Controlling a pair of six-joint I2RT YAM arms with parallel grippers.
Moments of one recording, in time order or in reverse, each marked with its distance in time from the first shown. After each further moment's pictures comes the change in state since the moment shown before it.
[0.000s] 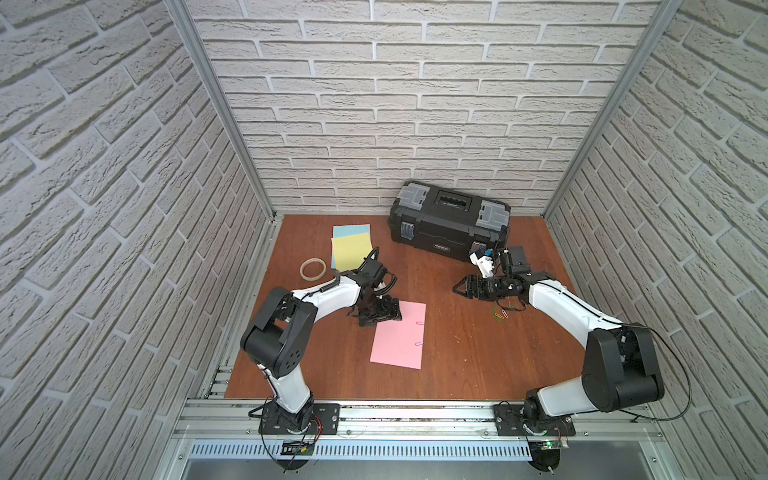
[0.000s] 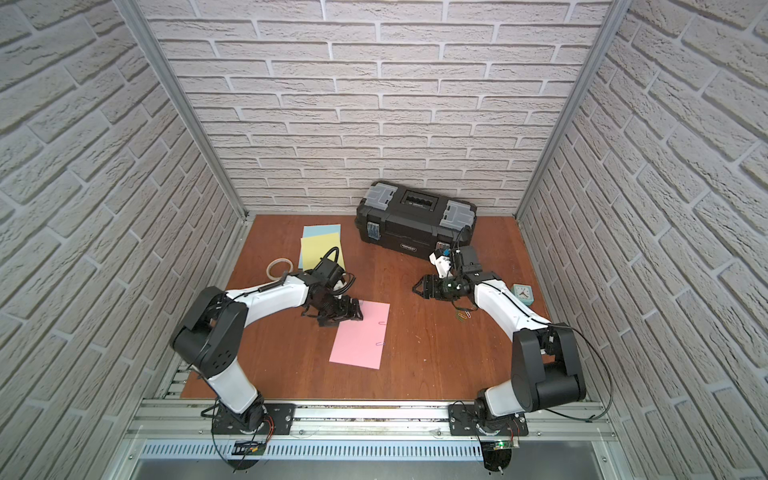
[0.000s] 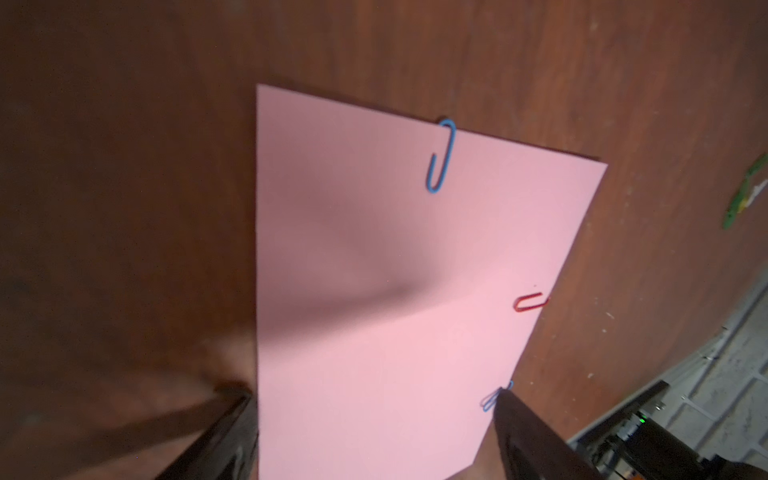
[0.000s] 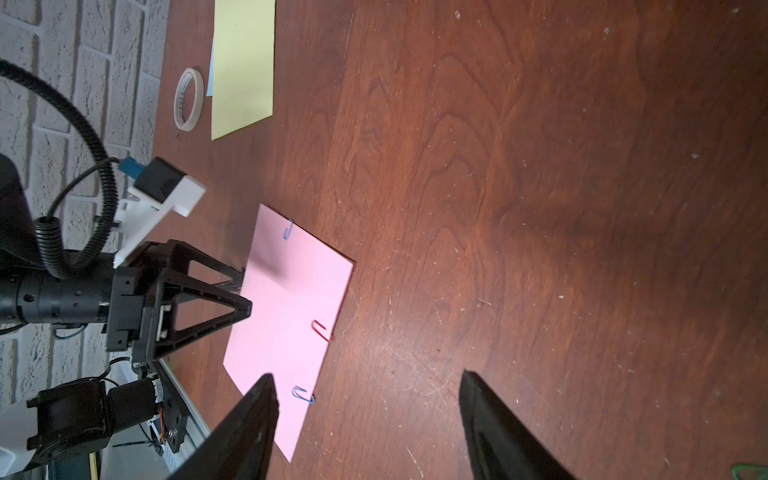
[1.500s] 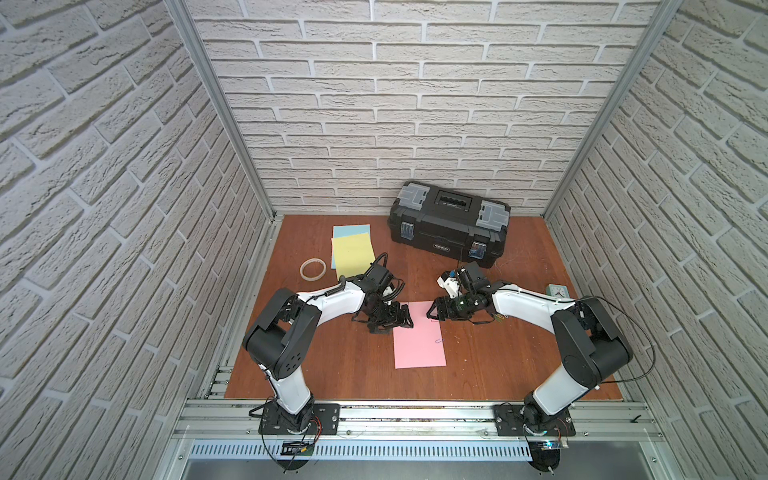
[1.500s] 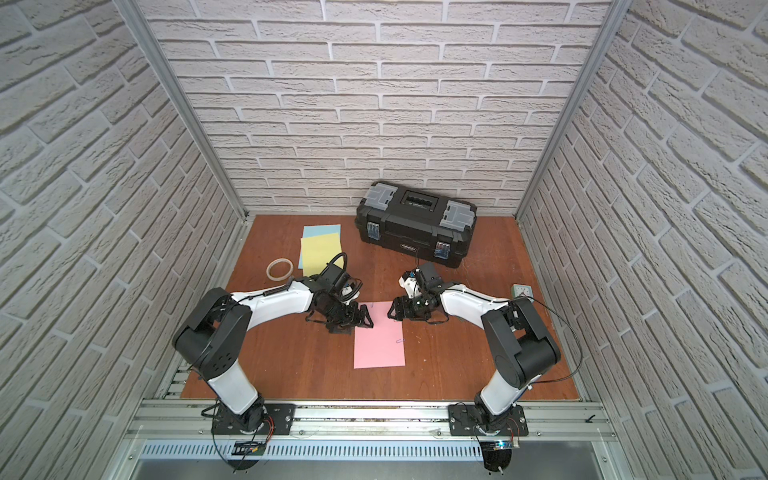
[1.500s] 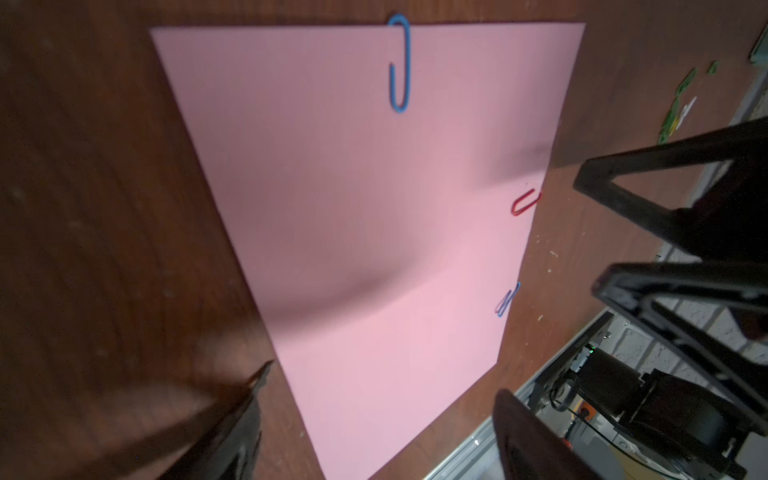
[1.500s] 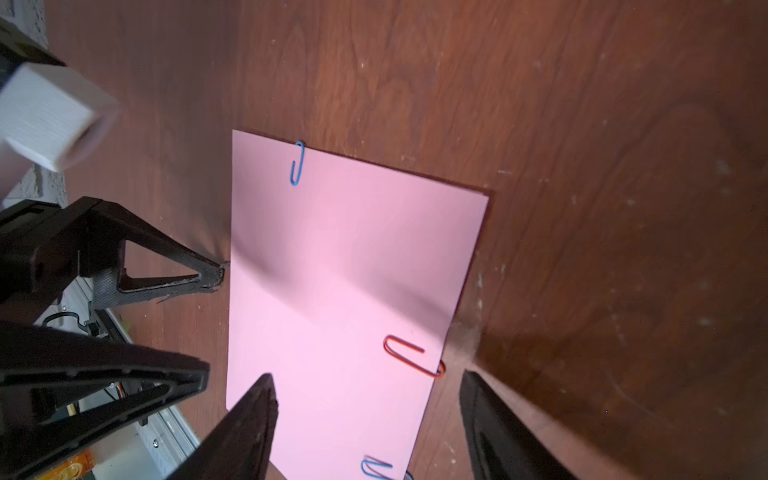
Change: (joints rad) left arm -0.037 -0.027 -0.064 0.068 0.108 -0.004; right arm 0.280 0.187 -0.037 0.093 0.106 0.119
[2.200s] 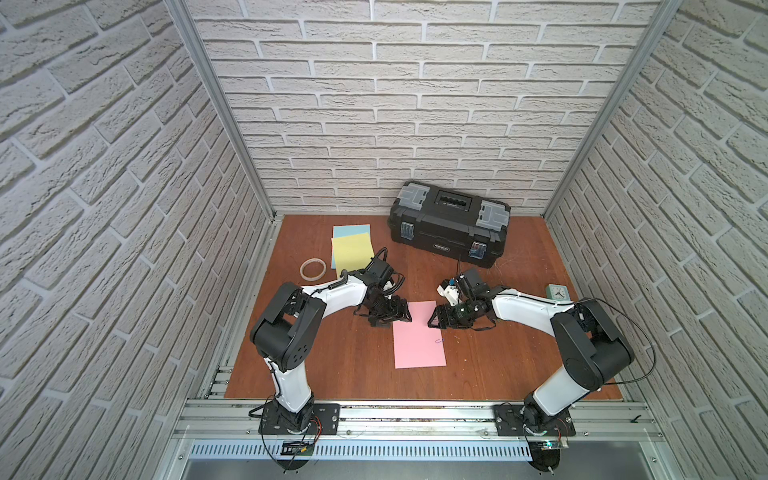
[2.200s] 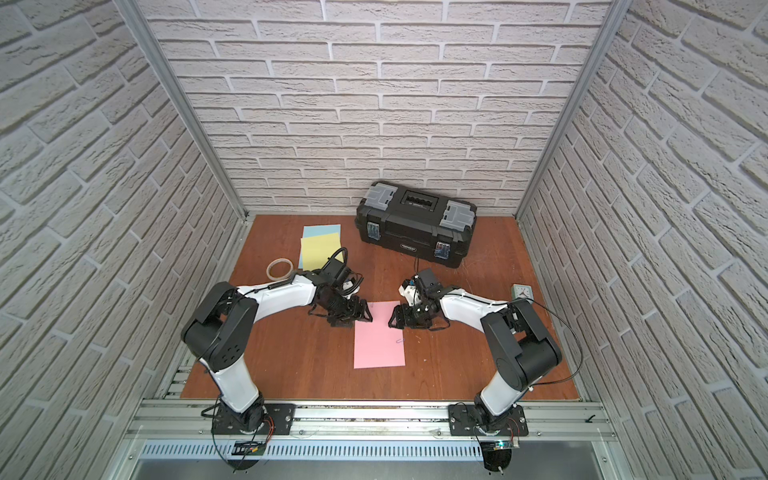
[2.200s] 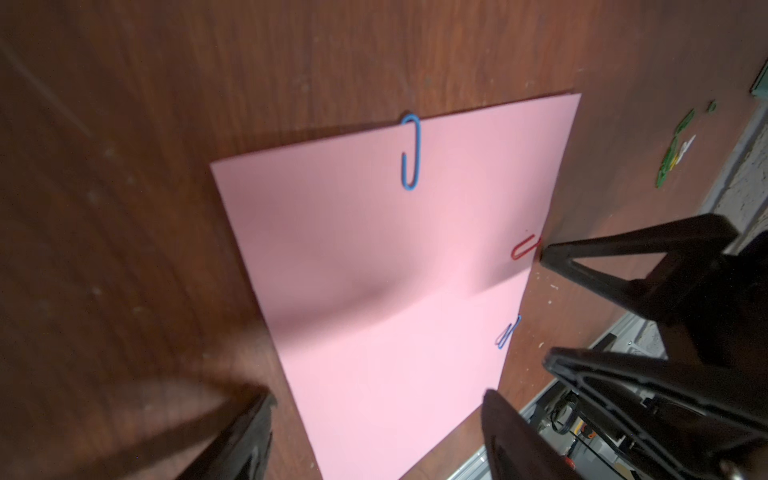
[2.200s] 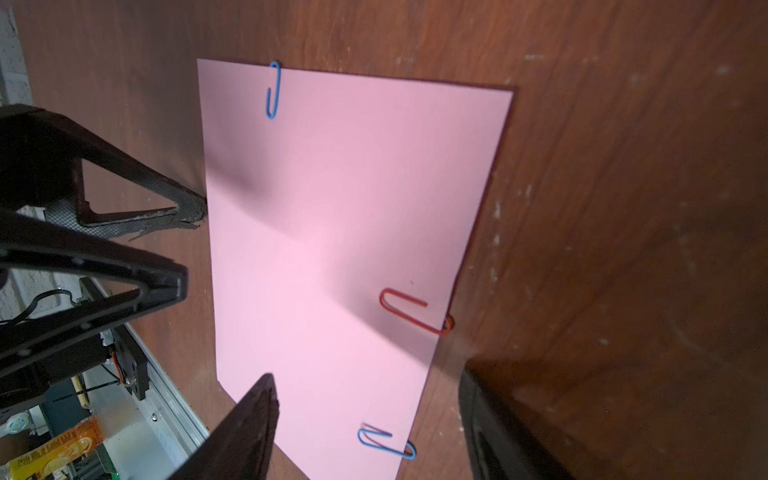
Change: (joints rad) left arm 0.019 0.066 0.077 -0.019 -0.013 0.016; right arm 0.029 -0.007 -0.061 -0.010 -0.019 0.015
